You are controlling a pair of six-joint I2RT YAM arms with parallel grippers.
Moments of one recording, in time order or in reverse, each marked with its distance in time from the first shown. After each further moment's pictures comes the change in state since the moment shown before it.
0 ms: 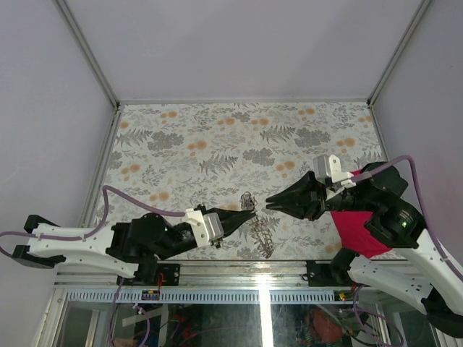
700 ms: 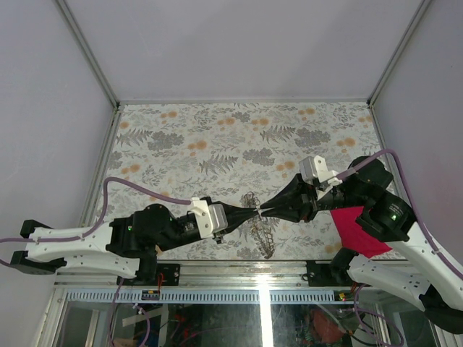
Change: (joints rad) left arm 0.087 0.028 0.064 -0.100 0.143 -0.080; right arm 0.000 0.064 -0.001 -0.020 -0.137 -0.013
